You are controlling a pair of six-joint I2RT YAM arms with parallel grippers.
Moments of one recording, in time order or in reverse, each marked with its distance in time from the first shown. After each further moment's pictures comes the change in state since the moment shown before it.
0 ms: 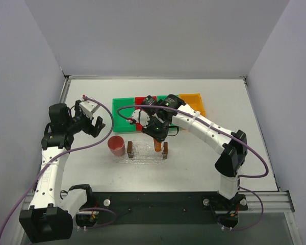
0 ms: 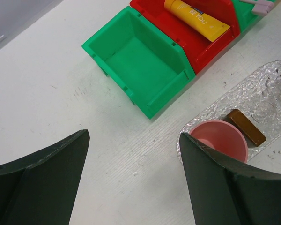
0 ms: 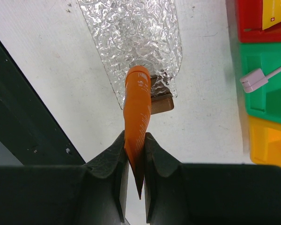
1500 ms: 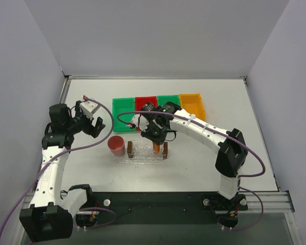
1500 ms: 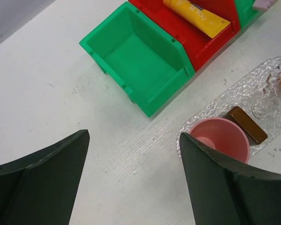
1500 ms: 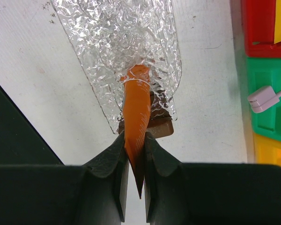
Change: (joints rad) left arm 0.005 0.008 -0.007 0.000 0.007 0.011; right arm 0.001 -0.006 -0.175 0.185 0.014 0.000
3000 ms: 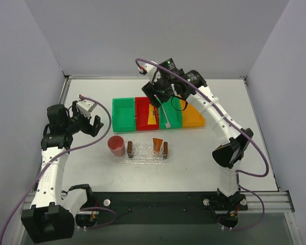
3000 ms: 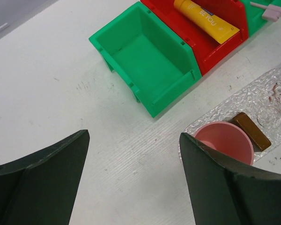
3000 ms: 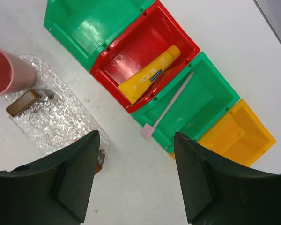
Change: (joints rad) left arm 0.026 -0.003 -0.011 0.026 -0.005 -0.047; right arm -0.198 0.050 0.531 0.004 0.022 0.131
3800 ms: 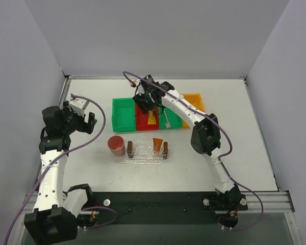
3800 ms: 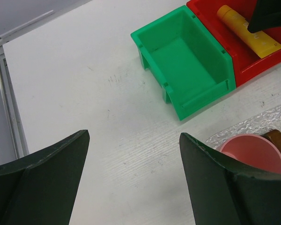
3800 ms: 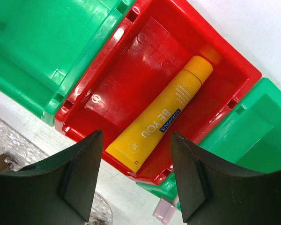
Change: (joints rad) left arm 0.063 -0.039 -0.039 0.095 -0.106 -0.087; right arm -0.021 0.426 0.040 0.227 0.044 0.151
